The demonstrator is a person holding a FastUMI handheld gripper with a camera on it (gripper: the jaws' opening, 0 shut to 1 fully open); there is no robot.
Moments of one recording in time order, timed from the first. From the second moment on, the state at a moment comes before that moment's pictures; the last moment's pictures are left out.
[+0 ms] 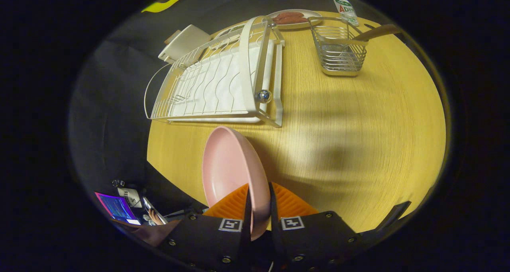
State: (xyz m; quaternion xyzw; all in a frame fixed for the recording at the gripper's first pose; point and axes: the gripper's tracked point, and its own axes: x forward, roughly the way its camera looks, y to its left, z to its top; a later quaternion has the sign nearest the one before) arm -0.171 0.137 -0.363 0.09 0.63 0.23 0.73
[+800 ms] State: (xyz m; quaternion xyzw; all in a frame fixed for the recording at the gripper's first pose) arm -0.066 0.022 -0.271 0.02 0.17 0.09 0.98
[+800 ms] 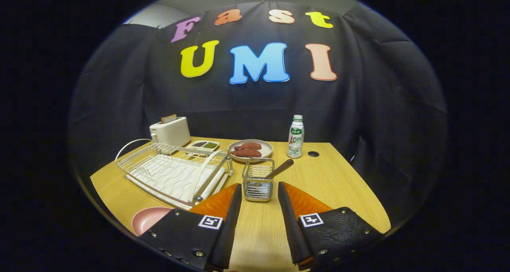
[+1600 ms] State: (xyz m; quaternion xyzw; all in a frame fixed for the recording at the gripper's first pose) arm 0.048 0.011 -0.297 0.09 0.09 0.08 0.99
